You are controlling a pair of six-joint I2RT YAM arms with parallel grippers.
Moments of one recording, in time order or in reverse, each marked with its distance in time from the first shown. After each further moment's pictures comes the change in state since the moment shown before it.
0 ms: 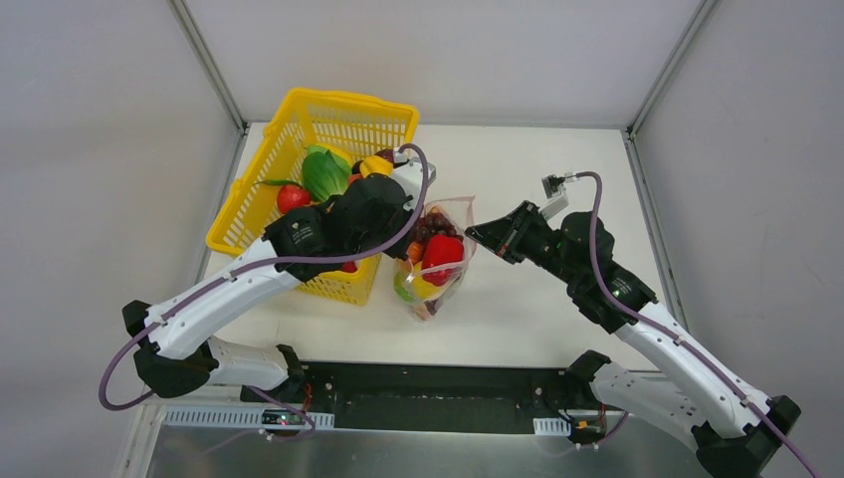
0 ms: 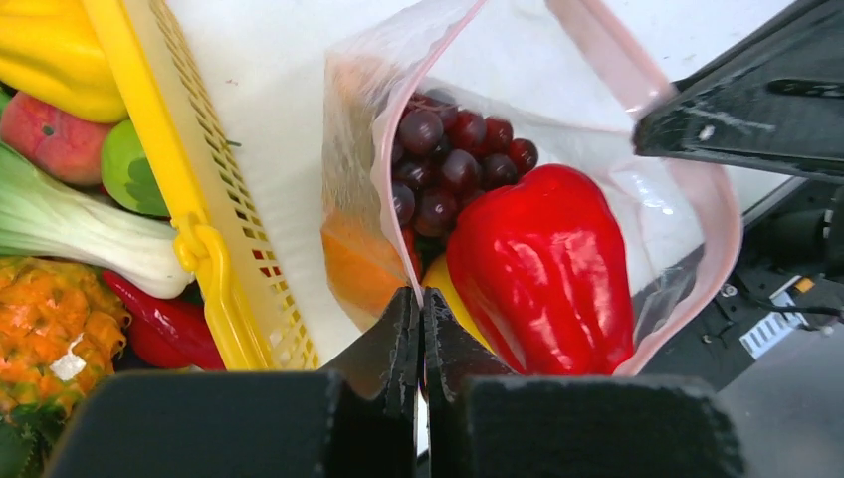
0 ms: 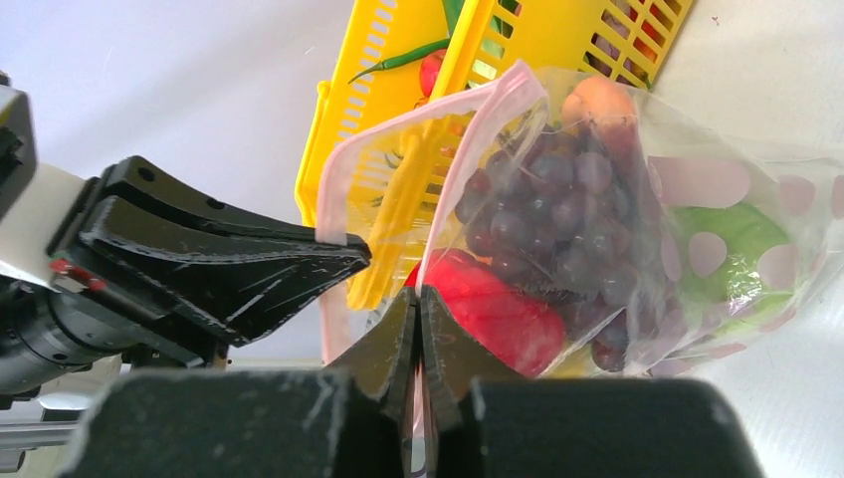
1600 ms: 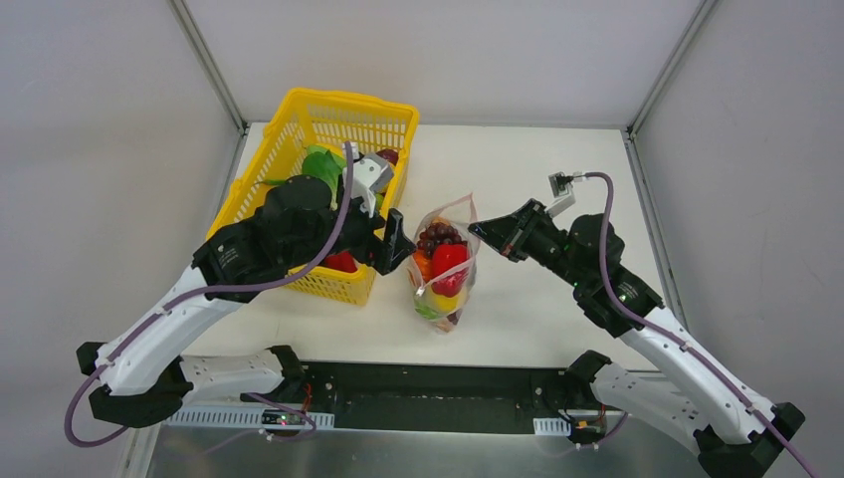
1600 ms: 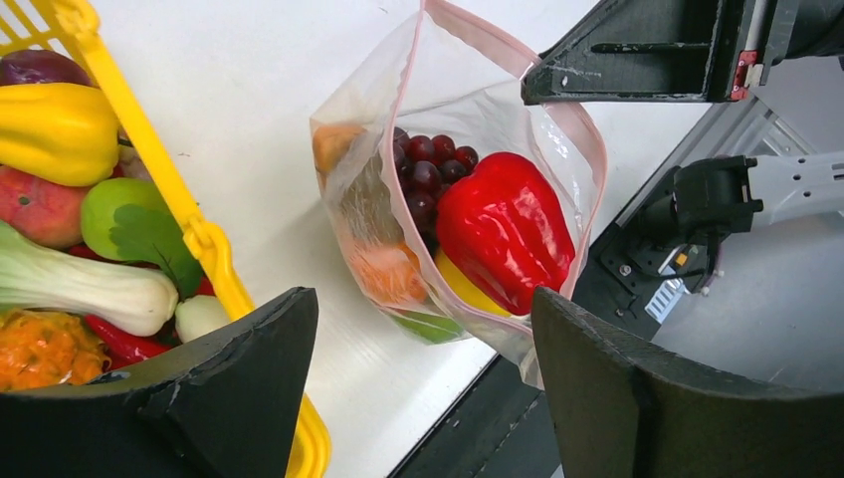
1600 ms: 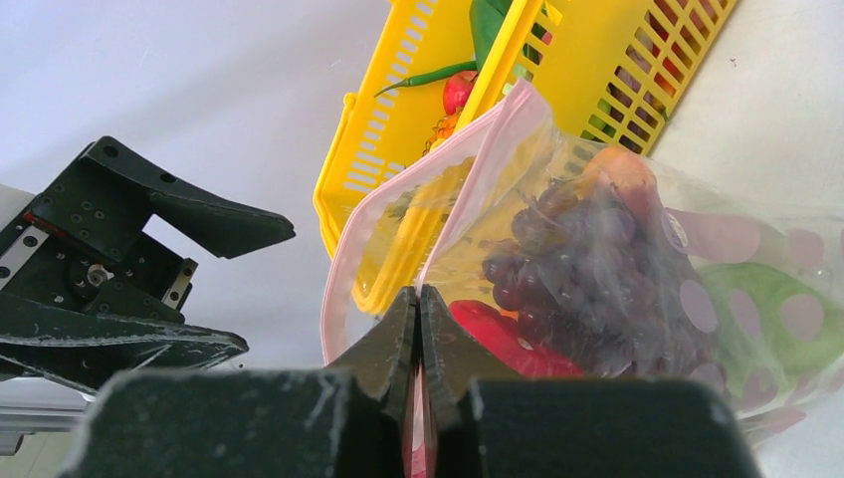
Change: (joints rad) left arm 0.066 -0.215 -0.019 0.045 0.243 0.056; right arm 0.003 -0.035 0.003 0.033 0.009 -0.034
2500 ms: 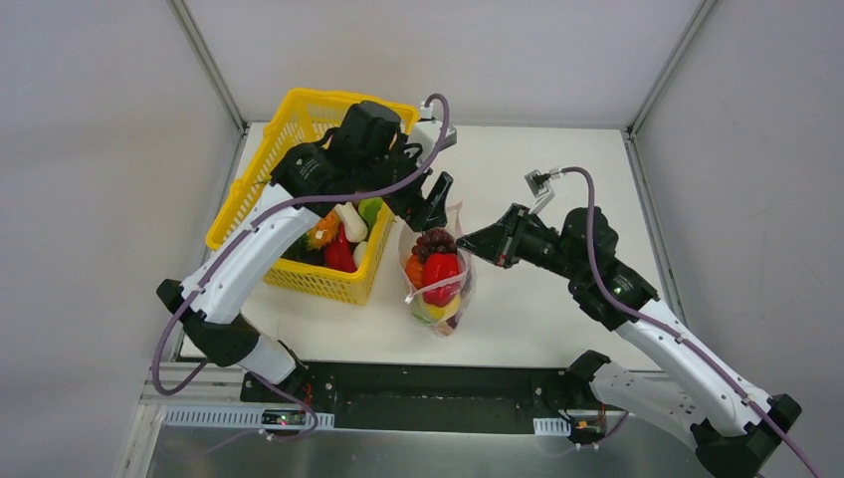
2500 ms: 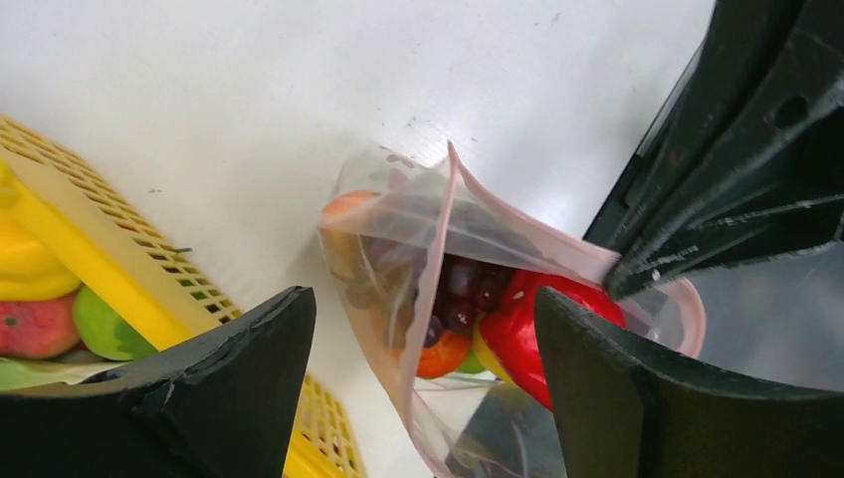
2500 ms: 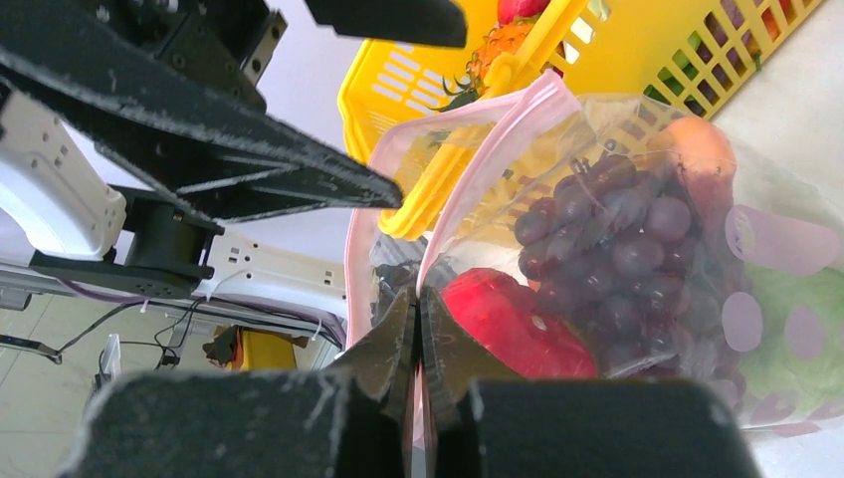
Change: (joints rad) left arm 0.189 0.438 0.385 -0.183 0.349 0.209; right arm 0.000 0.051 0.034 -0.004 -0.231 -0.096
